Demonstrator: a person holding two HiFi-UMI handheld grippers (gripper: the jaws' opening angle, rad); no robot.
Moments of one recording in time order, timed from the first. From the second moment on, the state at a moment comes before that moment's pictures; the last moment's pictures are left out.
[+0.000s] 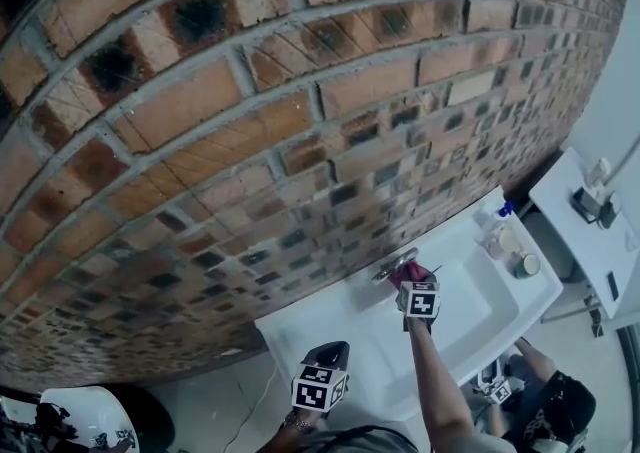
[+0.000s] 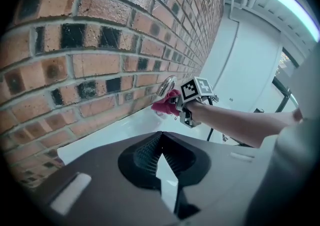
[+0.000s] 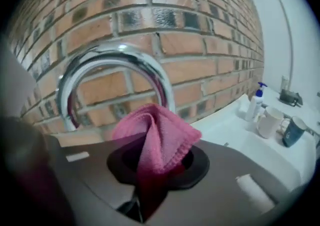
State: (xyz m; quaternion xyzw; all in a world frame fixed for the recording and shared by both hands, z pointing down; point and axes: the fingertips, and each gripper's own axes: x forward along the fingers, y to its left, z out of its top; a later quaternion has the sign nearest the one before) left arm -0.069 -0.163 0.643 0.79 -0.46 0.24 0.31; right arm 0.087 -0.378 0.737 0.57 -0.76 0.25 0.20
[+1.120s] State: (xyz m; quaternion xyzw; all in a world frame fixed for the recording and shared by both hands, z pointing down) left arm -0.066 -0.159 0.648 0.79 -0.46 0.25 0.32; right arm 0.155 -0.327 0.821 0.58 -0.65 0.48 0.12
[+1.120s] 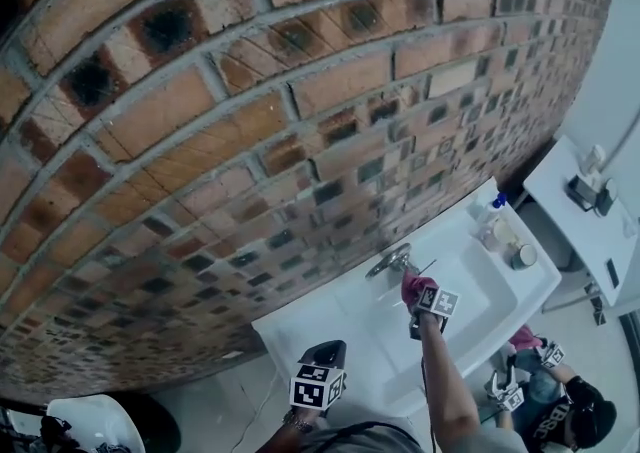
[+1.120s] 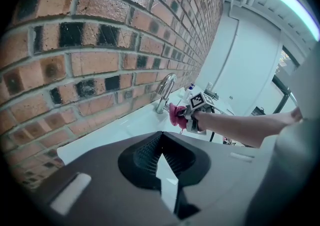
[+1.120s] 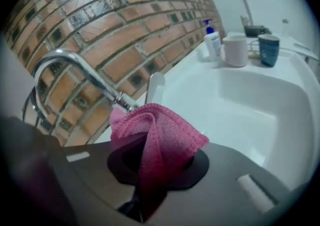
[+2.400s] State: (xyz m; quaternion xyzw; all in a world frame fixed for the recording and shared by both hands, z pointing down) left arm -0.053 -0.155 0.641 0.80 -0.45 0.25 0.31; right arm 0.082 -0.386 0.586 0.48 -0.85 0.23 -0.02
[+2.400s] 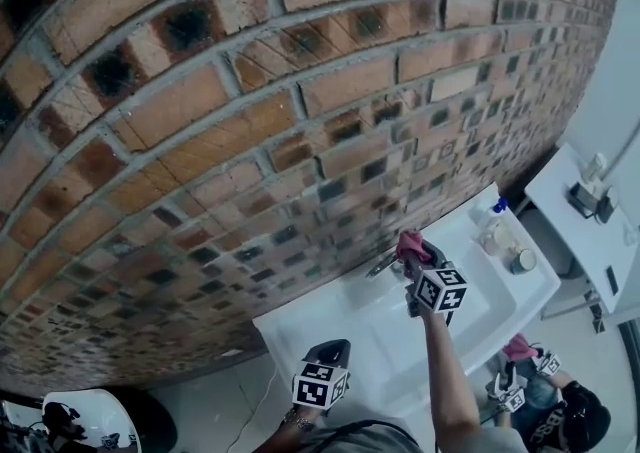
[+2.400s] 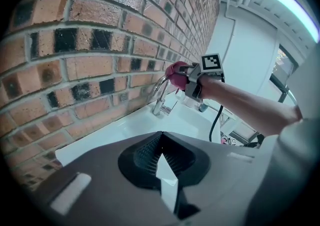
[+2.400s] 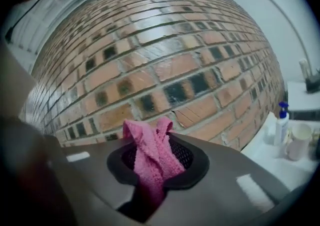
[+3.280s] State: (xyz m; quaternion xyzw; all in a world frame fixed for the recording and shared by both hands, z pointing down) left arm -0.063 -0.145 0.640 0.80 -0.46 0.25 0.30; right arm 0.054 -0.309 0.702 0.47 -0.81 0.35 0.00
